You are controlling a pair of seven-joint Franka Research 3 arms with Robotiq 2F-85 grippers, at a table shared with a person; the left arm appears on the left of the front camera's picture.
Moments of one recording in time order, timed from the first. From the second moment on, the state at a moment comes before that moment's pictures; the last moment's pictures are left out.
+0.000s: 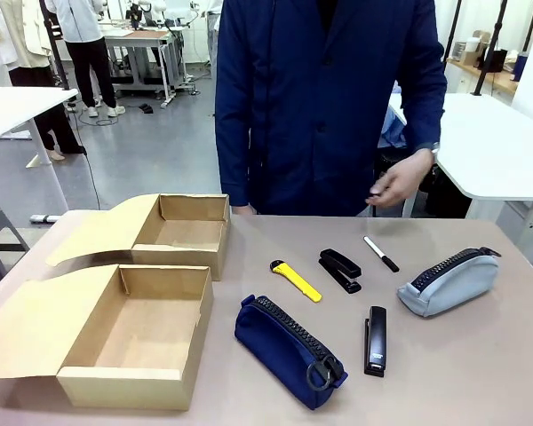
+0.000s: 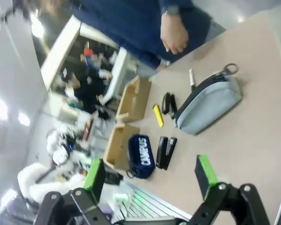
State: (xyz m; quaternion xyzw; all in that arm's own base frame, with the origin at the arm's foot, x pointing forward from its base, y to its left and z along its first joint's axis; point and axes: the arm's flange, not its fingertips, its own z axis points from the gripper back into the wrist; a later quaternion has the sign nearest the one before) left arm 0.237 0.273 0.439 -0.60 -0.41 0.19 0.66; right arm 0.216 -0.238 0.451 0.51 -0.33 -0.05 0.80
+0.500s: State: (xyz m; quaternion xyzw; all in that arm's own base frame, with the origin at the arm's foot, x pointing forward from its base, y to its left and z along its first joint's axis) left arm 0.237 0.274 0.438 -0.60 -0.41 0.19 0.66; right arm 0.253 -0.183 0.460 0.47 -0.25 0.04 0.85
